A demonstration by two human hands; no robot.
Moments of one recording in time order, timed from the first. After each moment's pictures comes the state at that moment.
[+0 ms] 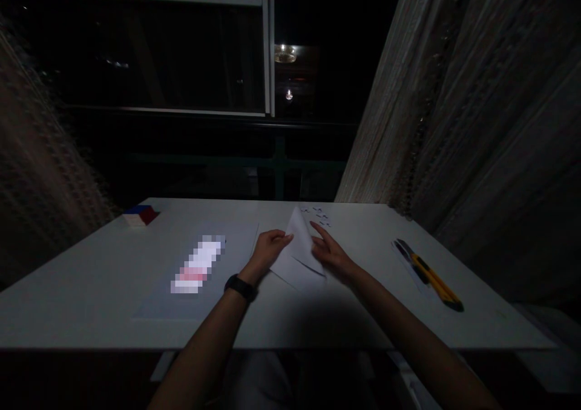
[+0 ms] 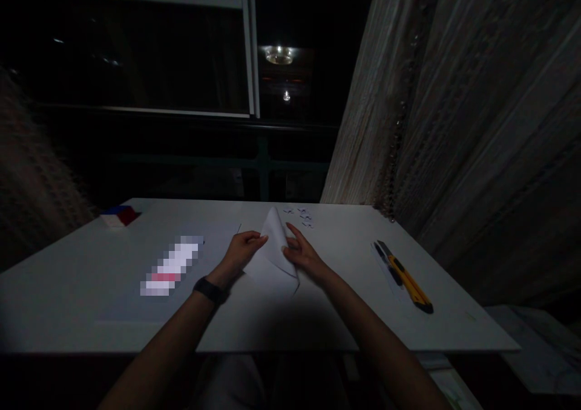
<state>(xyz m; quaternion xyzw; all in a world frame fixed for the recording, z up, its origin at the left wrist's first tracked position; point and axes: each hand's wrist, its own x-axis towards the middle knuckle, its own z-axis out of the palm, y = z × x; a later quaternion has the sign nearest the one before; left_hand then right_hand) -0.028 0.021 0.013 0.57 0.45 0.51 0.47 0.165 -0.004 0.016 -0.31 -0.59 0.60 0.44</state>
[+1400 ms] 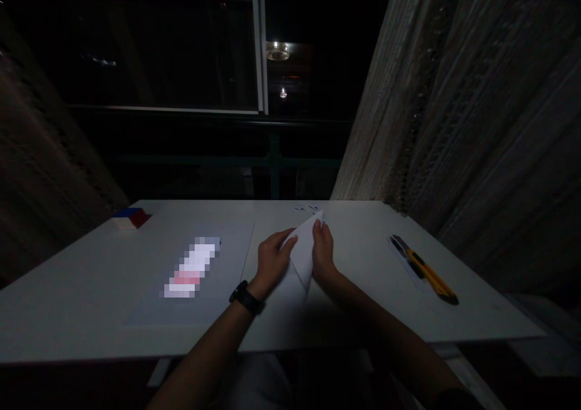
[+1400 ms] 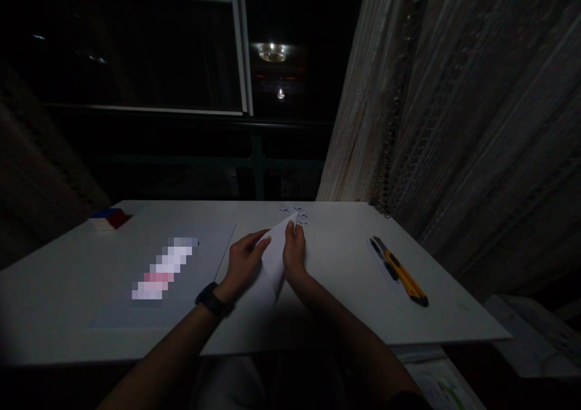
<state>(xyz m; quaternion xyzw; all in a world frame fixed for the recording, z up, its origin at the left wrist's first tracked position) -0.008 -0.005 0.014 0.69 0.42 0.55 0.19 0.110 0.013 0.009 -0.41 -0.38 0.42 0.72</state>
